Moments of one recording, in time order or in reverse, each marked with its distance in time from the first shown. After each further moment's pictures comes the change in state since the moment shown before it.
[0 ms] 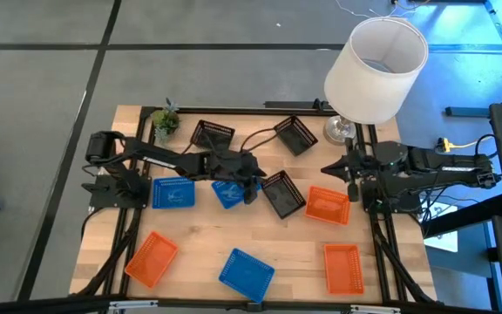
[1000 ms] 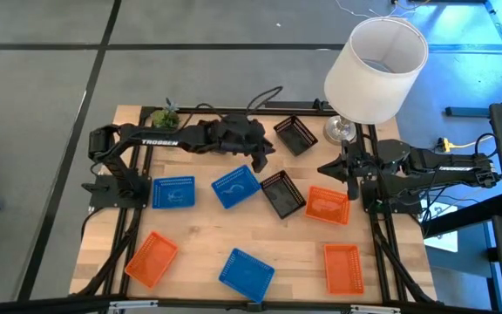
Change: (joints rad) left arm 0.173 0.000 0.298 -0.324 0.139 -0.020; right arm 0.000 0.023 0.000 0.141 -0.035 0.317
